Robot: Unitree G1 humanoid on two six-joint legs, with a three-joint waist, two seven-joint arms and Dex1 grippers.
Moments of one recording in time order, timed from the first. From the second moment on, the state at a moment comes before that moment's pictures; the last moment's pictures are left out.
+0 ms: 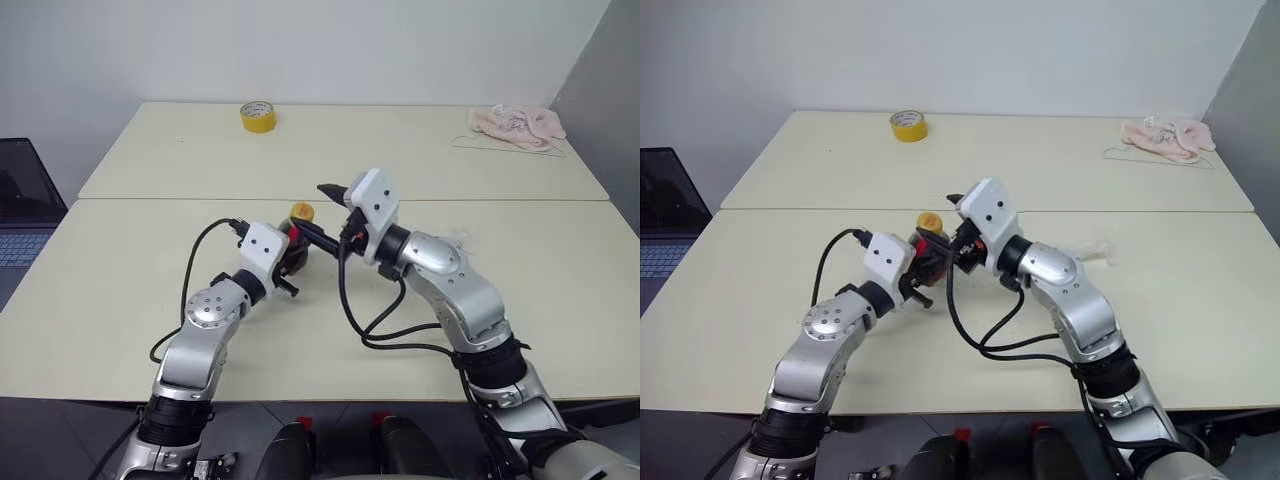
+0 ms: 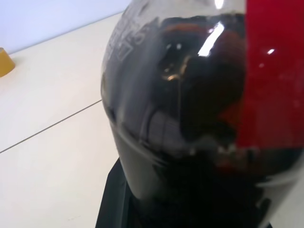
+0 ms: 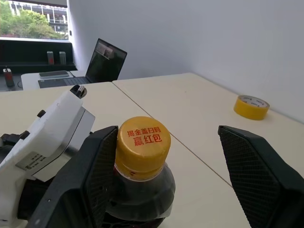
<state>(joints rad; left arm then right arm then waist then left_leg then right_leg) -0.25 0.37 -0.08 -0.24 -0.09 0.41 -0.43 -0.59 -0.17 0.28 -0.26 0.20 0.50 0.49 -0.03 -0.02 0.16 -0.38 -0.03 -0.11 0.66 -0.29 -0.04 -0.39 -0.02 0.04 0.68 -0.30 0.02</state>
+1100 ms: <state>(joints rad) -0.25 0.37 -0.07 -0.24 -0.09 0.40 -0.43 -0.63 -0.14 0.23 -0.32 0.38 0.74 0.48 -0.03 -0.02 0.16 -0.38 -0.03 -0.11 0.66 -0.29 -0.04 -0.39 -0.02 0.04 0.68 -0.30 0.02</state>
